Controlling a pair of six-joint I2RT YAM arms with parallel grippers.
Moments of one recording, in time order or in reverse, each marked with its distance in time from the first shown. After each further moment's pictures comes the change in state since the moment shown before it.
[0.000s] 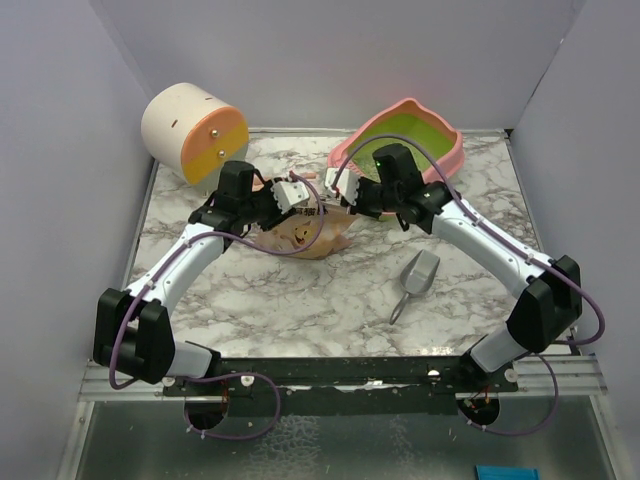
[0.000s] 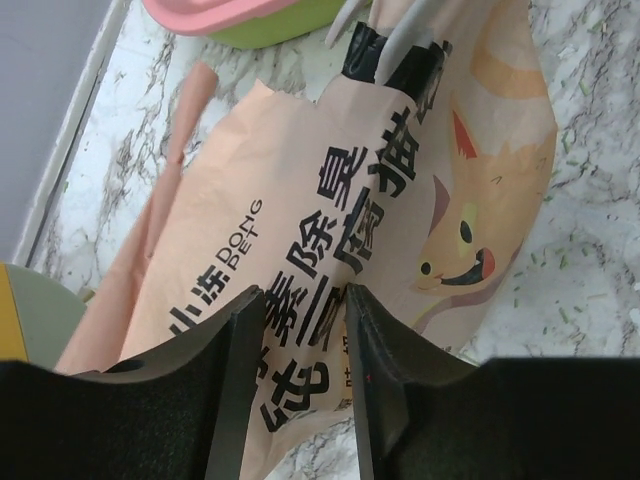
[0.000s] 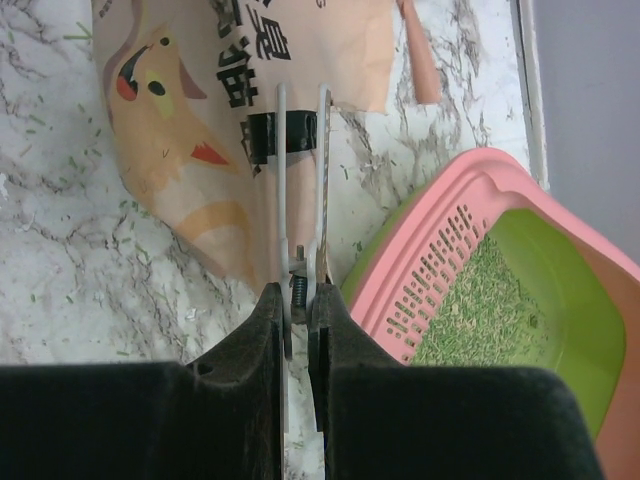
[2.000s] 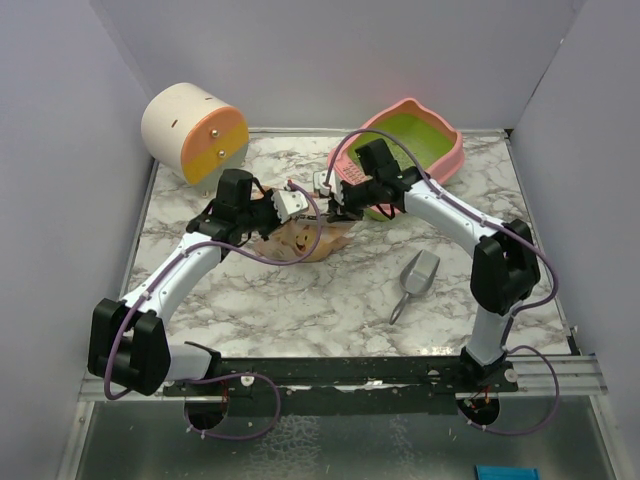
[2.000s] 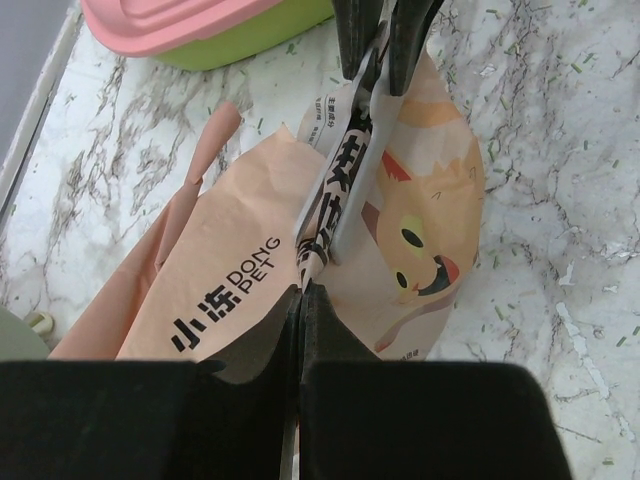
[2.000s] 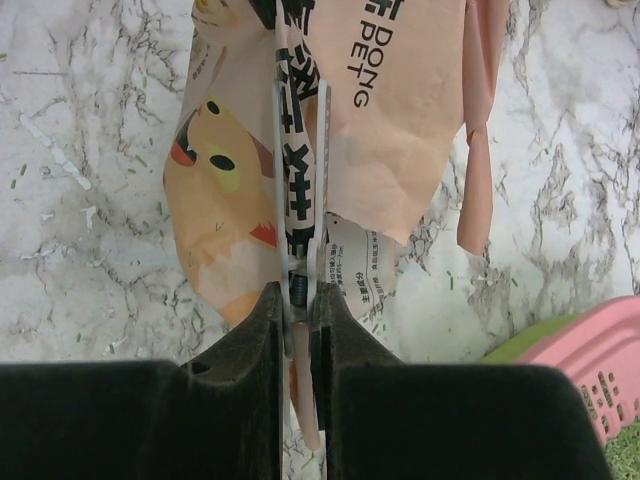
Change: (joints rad) left arm -0.012 -0.062 -0.070 0.003 0.087 -0.025; right arm -0.054 0.284 0.152 -0.075 -0.407 -0.121
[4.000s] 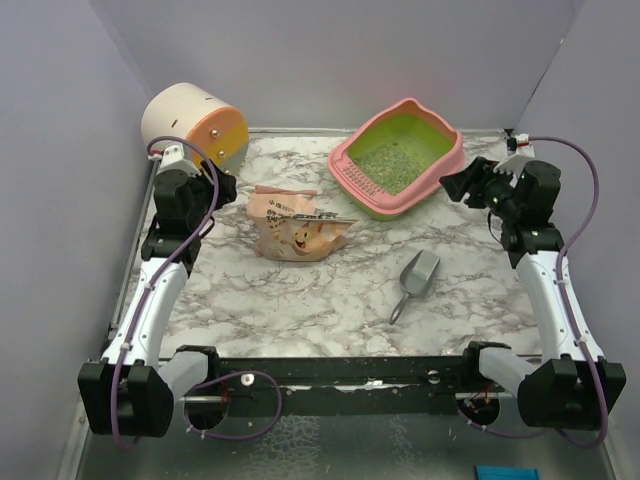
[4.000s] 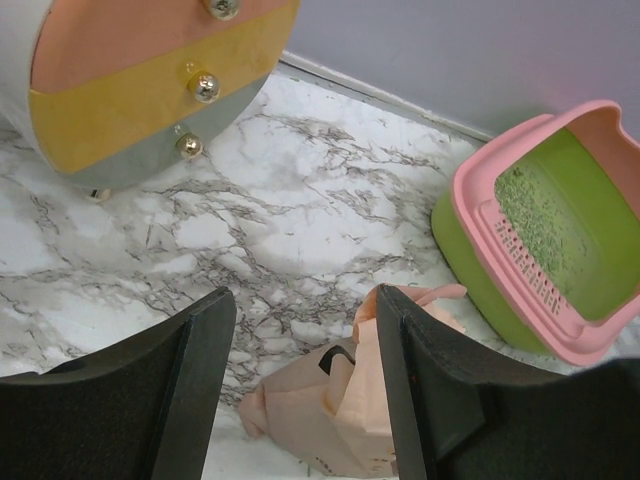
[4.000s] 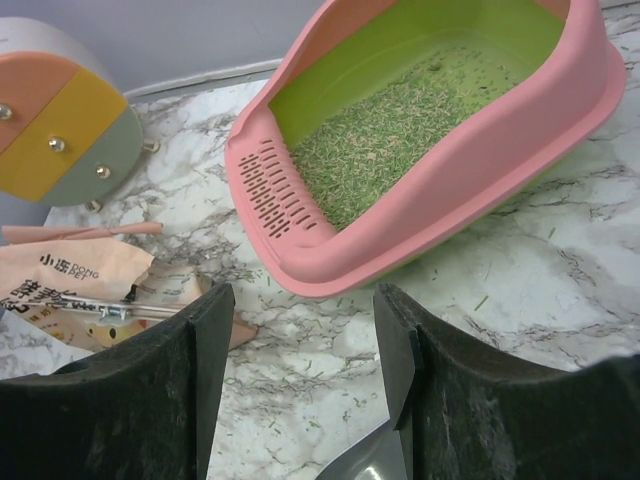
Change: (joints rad) left arm 0.296 -0.228 -0.062 0.196 -0.480 -1.138; right arm -0.658 -0.751 -0.569 0.409 0.243 1.246
